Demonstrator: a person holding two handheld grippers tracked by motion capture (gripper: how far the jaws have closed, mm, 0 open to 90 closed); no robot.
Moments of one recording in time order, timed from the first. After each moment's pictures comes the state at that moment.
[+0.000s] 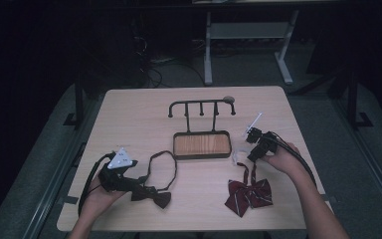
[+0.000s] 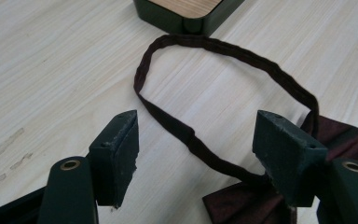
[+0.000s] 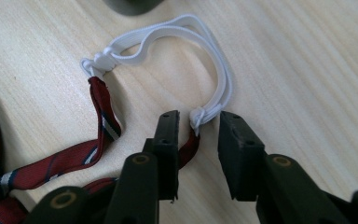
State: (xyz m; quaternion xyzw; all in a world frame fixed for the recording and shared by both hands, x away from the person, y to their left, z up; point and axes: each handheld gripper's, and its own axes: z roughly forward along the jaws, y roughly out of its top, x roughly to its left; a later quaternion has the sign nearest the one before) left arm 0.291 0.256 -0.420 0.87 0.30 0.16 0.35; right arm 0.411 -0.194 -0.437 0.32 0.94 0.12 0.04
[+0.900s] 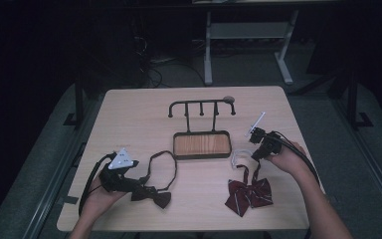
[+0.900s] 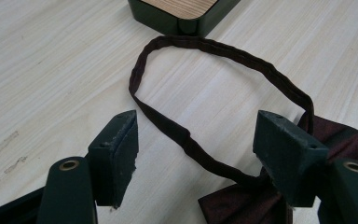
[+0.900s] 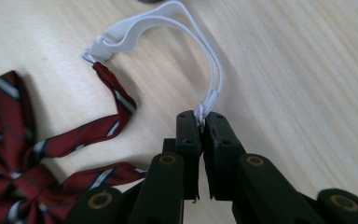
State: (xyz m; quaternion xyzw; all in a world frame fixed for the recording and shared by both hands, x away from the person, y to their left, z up) left arm 0.291 0.254 -0.421 0.88 0.29 0.16 0.35; right arm 0.401 -0.203 -0.421 0.31 0.94 0.13 0.02
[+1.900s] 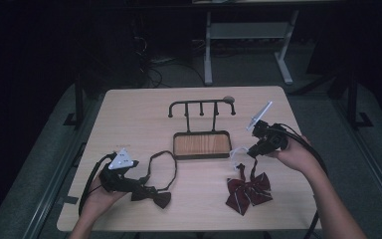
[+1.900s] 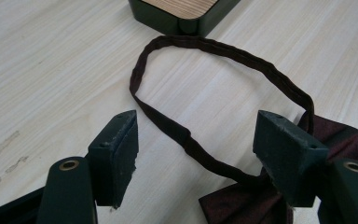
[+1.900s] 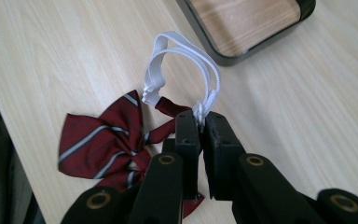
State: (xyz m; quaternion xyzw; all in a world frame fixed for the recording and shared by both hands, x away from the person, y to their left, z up) left arm 0.291 0.256 -0.421 0.87 0.30 0.16 0.35; right arm 0.374 -0.191 -0.351 0.25 0.95 0.20 0.00
